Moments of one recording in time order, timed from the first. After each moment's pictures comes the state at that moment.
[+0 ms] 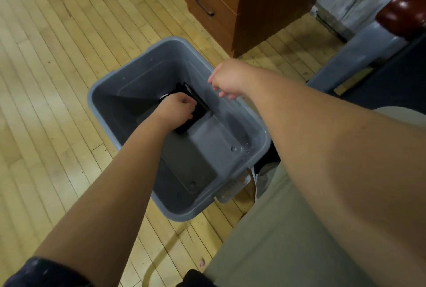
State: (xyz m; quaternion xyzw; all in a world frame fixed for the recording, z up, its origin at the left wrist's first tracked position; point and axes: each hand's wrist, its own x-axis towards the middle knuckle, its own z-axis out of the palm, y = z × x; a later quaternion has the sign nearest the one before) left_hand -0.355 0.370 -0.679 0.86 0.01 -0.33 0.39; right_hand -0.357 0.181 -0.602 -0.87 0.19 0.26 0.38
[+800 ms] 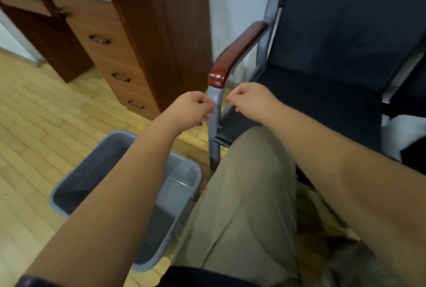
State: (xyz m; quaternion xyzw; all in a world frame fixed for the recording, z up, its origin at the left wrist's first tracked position) left_hand -0.495 0.161 -0.445 0.83 -0.32 -0.27 0.38; right_hand -0.612 0.008 -0.446 -0.85 0.35 -0.09 0.40
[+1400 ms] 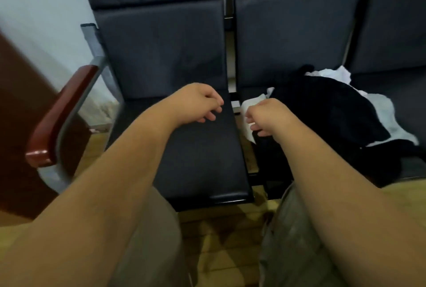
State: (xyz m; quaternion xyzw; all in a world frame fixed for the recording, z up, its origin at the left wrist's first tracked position) left_hand -0.731 -0.139 -0.403 0.66 -0.62 -0.38 0.21; right_hand -0.934 -0.181 -0.457 -0.51 0.68 -0.21 0.48
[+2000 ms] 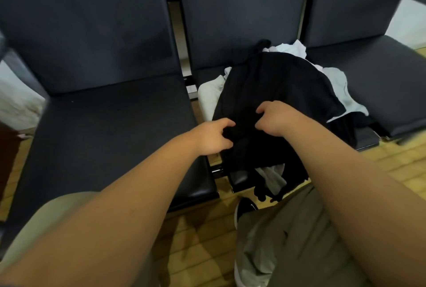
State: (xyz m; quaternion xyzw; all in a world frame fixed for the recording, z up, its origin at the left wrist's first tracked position) left_hand -0.850 -0.181 -0.549 0.56 -0.72 -0.41 0.02; right_hand -1.053 -0.200 -0.507 -0.64 0.73 0.05 0.24
